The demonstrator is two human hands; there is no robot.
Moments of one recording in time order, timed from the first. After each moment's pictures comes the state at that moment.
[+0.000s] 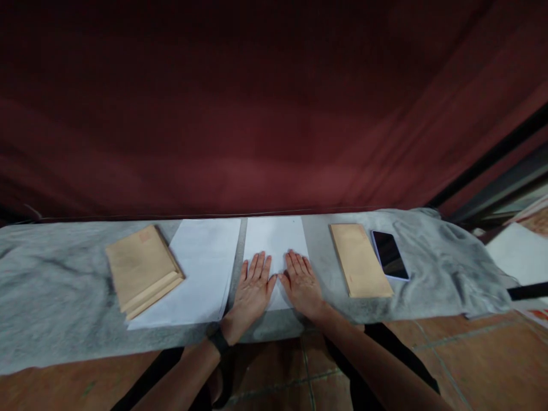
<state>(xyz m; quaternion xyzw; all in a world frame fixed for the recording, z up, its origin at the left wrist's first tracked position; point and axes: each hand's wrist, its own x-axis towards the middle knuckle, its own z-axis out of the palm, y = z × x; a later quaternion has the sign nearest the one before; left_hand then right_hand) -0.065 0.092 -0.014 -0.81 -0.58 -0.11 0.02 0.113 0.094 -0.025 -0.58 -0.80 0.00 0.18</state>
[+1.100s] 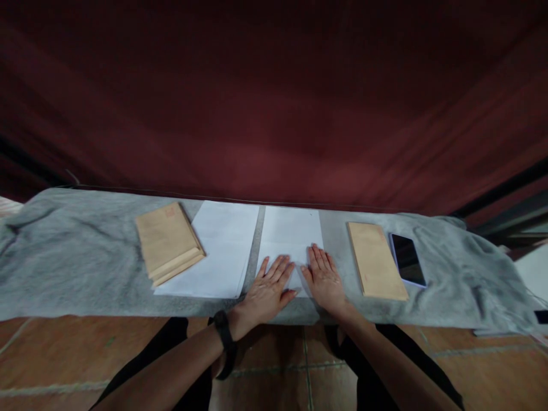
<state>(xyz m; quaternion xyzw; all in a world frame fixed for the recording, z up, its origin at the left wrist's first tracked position) -0.077 0.056 -0.002 -0.88 -0.46 -0.12 -0.02 0.136 0.086 -0.028 -0.58 -0.81 -0.03 0.13</state>
